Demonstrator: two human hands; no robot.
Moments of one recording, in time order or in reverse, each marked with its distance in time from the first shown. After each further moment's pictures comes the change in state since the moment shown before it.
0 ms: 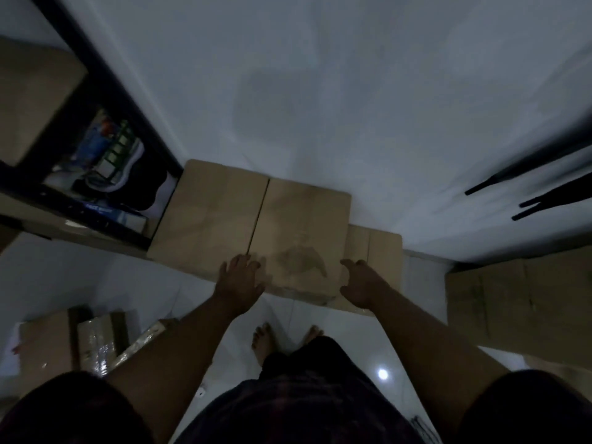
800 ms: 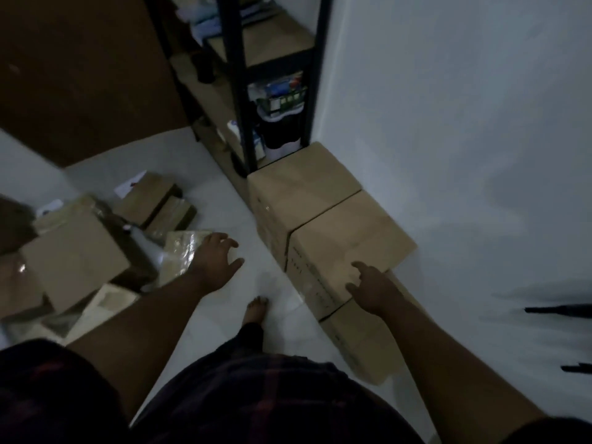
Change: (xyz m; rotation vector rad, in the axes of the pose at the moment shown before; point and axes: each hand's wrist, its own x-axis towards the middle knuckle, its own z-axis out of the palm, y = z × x) left_hand -0.232 0.022 0.094 -0.362 0.454 -0.630; right_hand -0.052 -0.001 -0.019 -0.391 -0.016 -0.517
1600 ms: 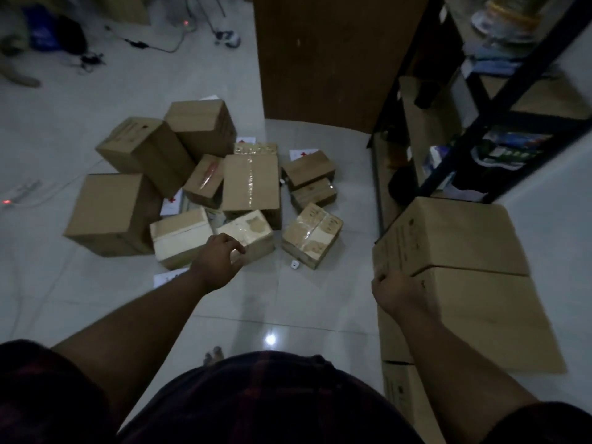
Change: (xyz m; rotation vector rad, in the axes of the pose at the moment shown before) left_hand -0.363 -0.175 -0.033 -0.182 0.288 -0.584; right_hand -0.065 -0.260 0.125 -0.334 0.097 -0.314
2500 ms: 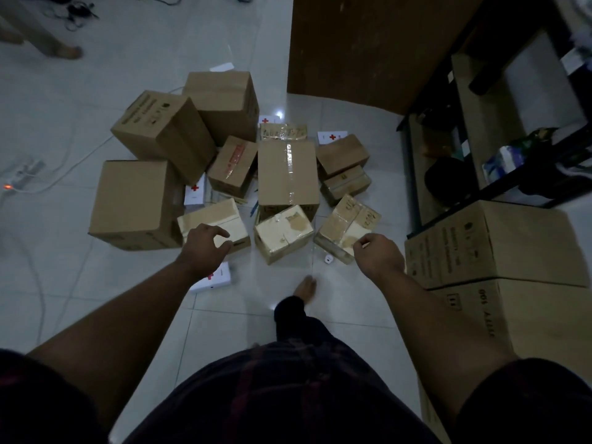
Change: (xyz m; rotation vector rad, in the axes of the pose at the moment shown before) left_hand 0.074 -0.250 -0.077 -0.227 -0.045 -0.210; right_hand 0.053 -0.289 0.065 0.097 0.051 -0.036
